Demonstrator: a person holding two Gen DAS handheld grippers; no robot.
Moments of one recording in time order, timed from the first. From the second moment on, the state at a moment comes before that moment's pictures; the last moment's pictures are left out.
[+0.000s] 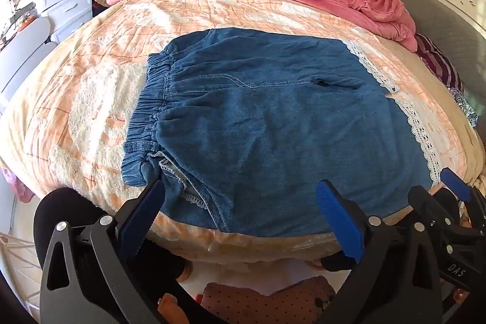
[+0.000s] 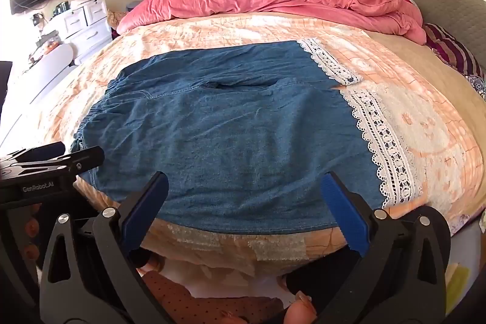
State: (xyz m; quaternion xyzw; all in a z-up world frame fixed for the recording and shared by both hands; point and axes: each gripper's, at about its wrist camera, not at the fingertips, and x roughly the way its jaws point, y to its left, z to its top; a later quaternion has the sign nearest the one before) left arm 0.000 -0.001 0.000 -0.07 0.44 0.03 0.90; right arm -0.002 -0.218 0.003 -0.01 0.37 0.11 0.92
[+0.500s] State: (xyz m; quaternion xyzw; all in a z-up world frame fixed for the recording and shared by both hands) left arm 0.000 -0.006 0.005 -0.06 0.43 0.02 0.90; right arm -0.002 -0.216 0.002 -0.01 0.37 0.11 0.92
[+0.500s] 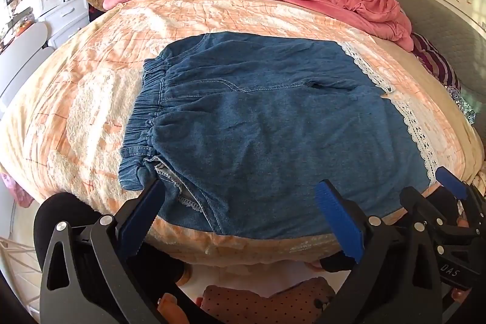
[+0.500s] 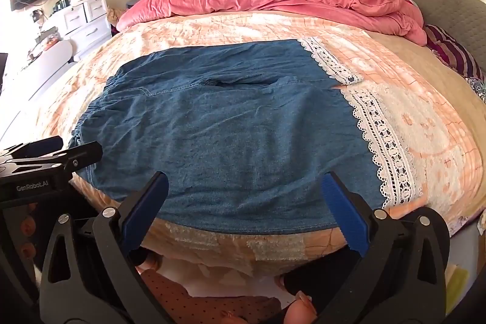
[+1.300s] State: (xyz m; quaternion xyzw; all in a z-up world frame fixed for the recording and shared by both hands) left arm 0.001 -0.006 0.005 -0.06 0.43 0.02 0.90; right arm 0.003 -0.215 -0.001 -0.02 0.37 0.11 0.92
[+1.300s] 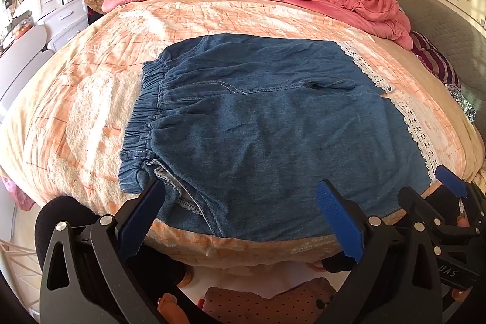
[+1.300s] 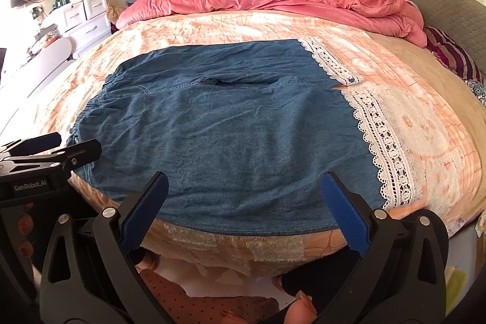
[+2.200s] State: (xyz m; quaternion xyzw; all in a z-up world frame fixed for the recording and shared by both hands) left arm 0.013 0.001 -0.002 -0.06 0.43 0.02 0.90; right arm 0.016 -0.214 -0.002 -0.02 0.37 0.11 0.92
